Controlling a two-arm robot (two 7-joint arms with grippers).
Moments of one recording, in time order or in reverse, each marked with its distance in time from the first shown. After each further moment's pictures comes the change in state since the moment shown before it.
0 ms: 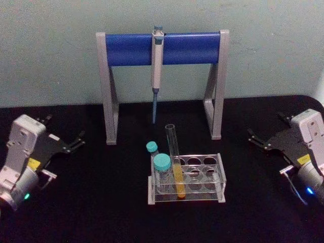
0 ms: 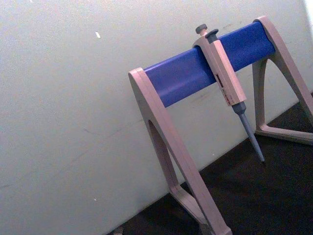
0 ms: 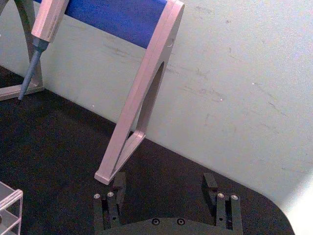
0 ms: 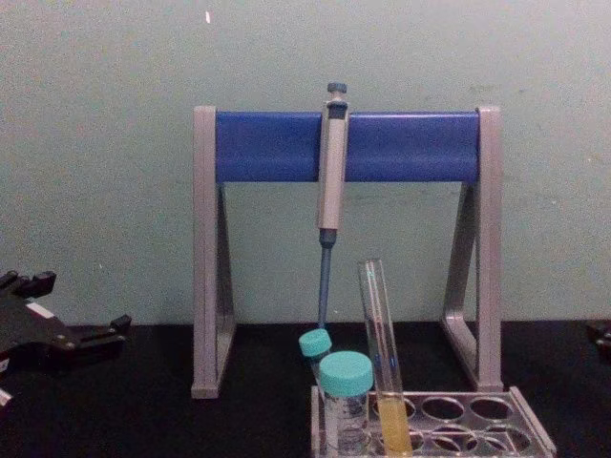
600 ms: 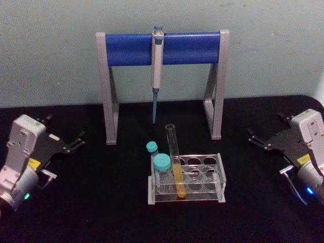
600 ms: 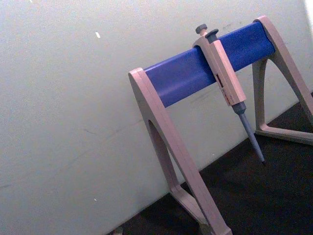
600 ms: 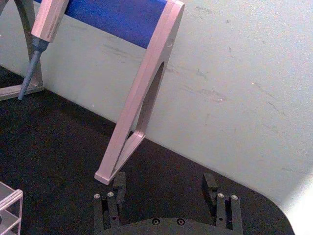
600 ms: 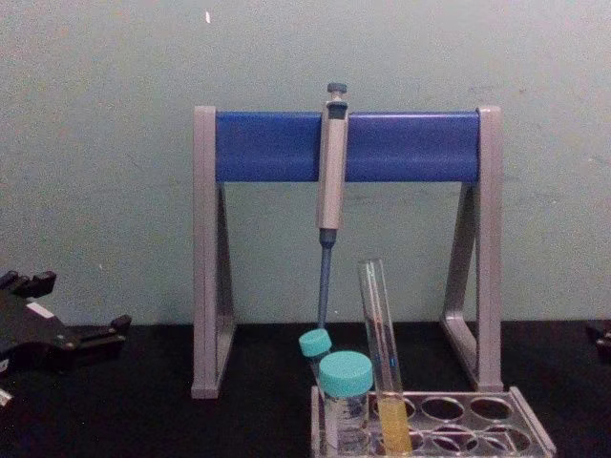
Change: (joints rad) left arm 0.000 0.000 0.000 0.000 0.000 0.000 0.000; right arm 0.000 0.000 0.000 0.000 0.000 0.000 0.000
